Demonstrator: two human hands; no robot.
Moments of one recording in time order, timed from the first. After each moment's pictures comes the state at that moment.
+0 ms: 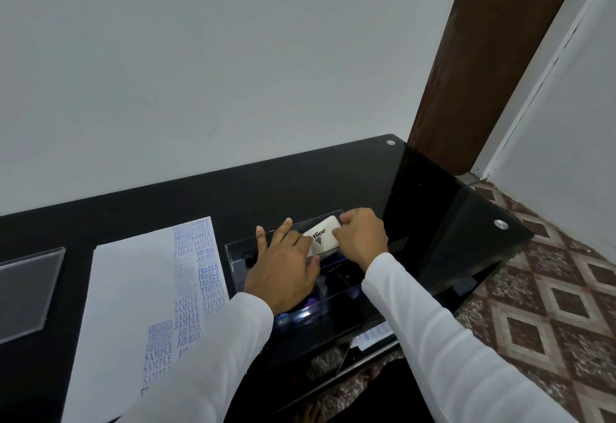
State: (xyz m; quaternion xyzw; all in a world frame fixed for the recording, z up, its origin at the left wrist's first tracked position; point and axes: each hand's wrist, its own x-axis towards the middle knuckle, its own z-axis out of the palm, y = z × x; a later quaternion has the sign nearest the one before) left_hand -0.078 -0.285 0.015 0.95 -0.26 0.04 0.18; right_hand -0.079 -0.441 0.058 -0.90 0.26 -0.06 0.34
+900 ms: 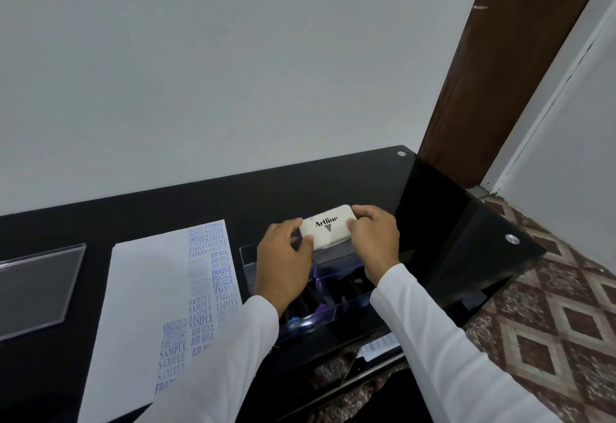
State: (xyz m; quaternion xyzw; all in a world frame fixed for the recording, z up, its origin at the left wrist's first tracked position) left_hand -0.083 -0.277 0.038 0.85 -0.08 0.09 0.52; right_hand -0.088 -0.431 0.074 -0.77 0.25 -0.16 0.56
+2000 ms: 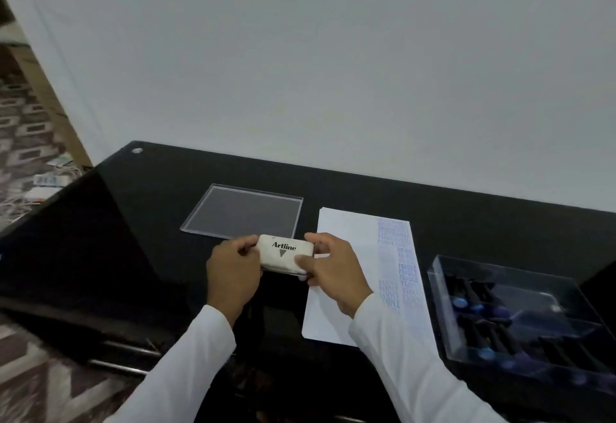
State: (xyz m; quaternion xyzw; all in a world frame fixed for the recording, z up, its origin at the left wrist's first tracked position) left_hand -0.180 0.072 0.017 0.74 0.31 0.20 0.57; right_hand -0.125 -0.093 0.044 -0.80 -0.09 0.17 0.57
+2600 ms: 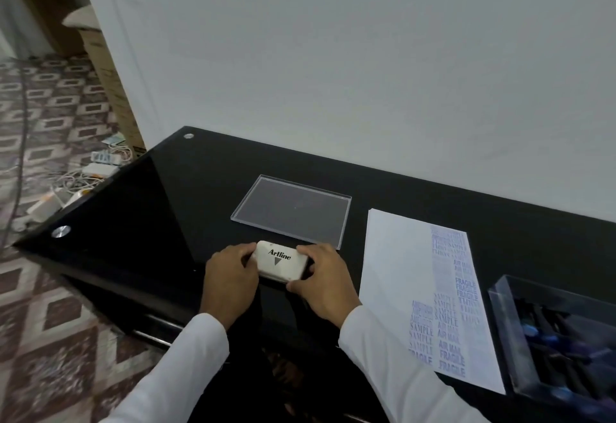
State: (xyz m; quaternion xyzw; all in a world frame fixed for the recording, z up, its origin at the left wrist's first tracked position) left_hand -0.218 0.150 -0.016 0.87 0.29 0.19 0.36; right_hand -0.142 -0.011 -0.003 -0.88 -0.24 0.11 0.40
